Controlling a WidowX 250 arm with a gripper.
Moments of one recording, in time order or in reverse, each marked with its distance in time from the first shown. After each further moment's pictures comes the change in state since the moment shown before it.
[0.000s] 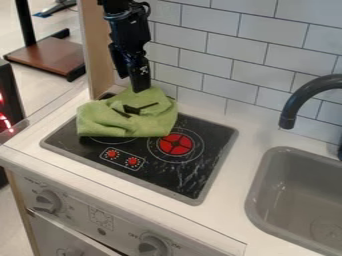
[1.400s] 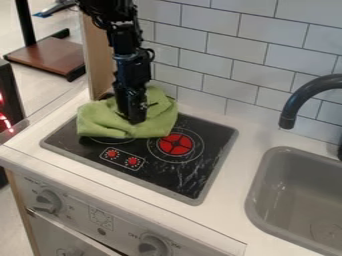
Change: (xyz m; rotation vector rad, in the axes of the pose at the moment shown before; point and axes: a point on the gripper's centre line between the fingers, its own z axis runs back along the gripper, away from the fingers) arm -0.008 0.009 -0.072 -0.069 0.165 0.011
